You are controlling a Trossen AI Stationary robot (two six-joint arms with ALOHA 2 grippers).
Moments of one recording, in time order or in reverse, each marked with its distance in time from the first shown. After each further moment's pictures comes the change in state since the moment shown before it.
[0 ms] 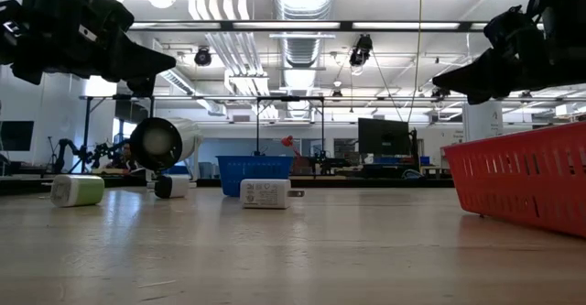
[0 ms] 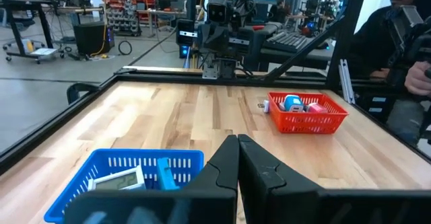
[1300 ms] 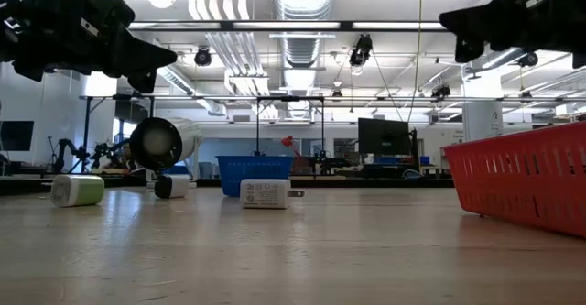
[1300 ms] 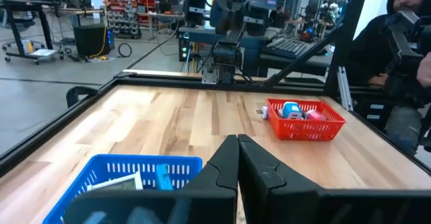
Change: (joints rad) left arm 0.000 0.000 0.017 0.000 0.001 -0.023; right arm -0.004 0.008 0.153 0.017 -0.262 0.004
